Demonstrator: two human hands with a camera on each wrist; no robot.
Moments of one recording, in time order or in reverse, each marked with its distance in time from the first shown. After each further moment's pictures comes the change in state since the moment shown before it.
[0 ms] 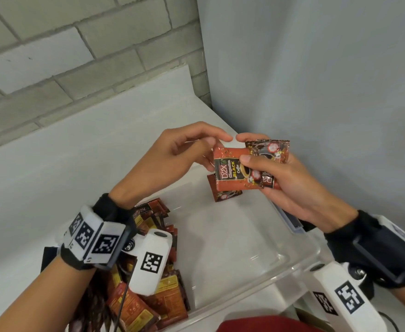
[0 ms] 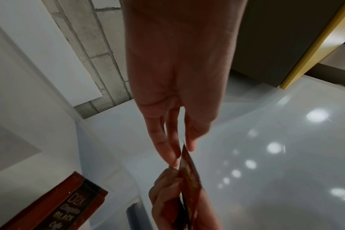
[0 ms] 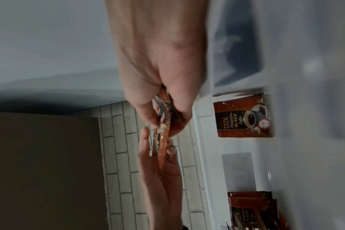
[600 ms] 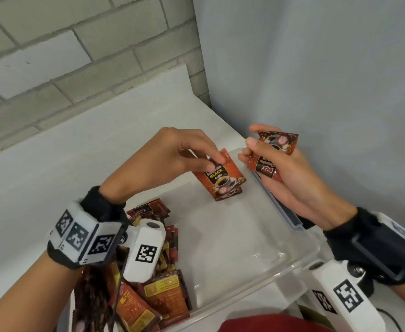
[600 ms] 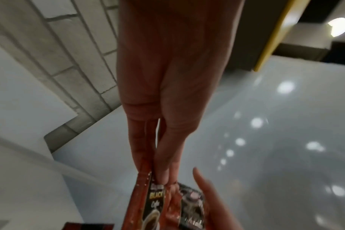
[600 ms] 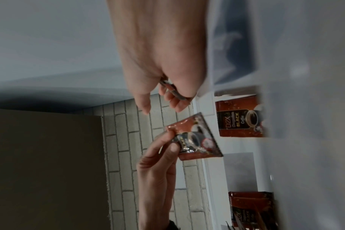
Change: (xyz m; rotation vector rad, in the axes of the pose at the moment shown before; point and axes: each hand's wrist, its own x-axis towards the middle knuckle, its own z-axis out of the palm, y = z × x) left_hand 0.007 0.000 -0.016 0.285 -0.155 -0.021; right_hand 0.004 0.001 0.000 0.132 0.148 -0.121
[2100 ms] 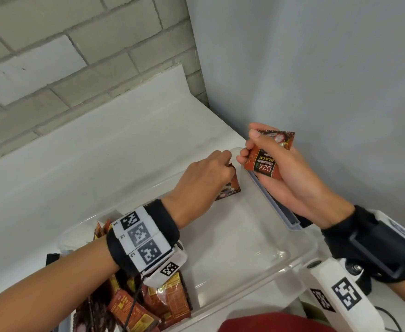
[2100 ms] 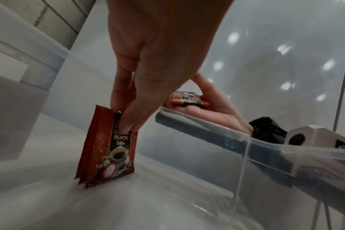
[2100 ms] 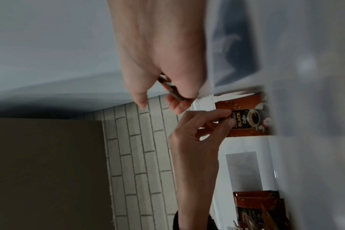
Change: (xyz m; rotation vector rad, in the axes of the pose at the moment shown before) left_hand 0.016 -0.017 0.074 0.936 0.018 0.129; right_hand 0.002 -0.001 0.001 0.131 0.055 0.018
